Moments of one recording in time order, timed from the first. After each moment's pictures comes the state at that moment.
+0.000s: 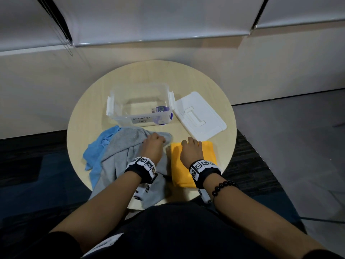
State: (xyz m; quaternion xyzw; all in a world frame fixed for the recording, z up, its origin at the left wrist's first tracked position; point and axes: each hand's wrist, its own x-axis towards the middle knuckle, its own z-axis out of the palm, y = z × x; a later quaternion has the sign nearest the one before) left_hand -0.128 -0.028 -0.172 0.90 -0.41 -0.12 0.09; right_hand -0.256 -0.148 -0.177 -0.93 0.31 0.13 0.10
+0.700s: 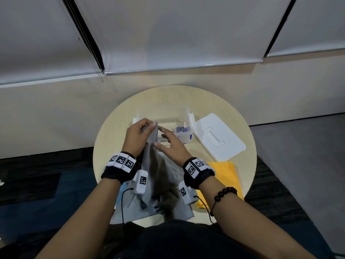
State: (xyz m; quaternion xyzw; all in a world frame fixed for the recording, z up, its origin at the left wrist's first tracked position) left_hand -0.027 0.042 -0.028 0.80 -0.32 -0.10 0.49; right_hand -0.136 -0.081 -0.079 -0.79 0.16 -0.09 0.59
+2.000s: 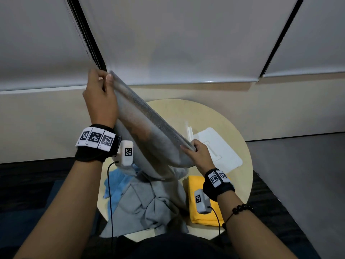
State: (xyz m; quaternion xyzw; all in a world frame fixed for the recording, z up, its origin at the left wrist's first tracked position) left_hand 0.019 0.044 0.112 0.77 -0.22 0.25 0.55; right_hand -0.182 -0.153 -0.080 -0.75 0.25 -0.19 0.58
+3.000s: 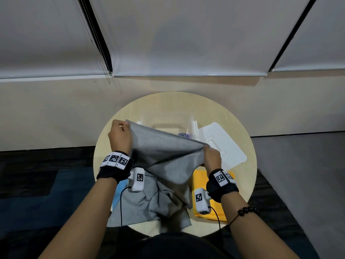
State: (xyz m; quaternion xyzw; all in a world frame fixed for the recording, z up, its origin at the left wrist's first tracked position) left_hand 0.004 0.064 -0.027 0.86 -0.02 0.02 0.51; right_hand -0.190 -0.155 -0.104 -0.62 0.53 -0.14 0.56
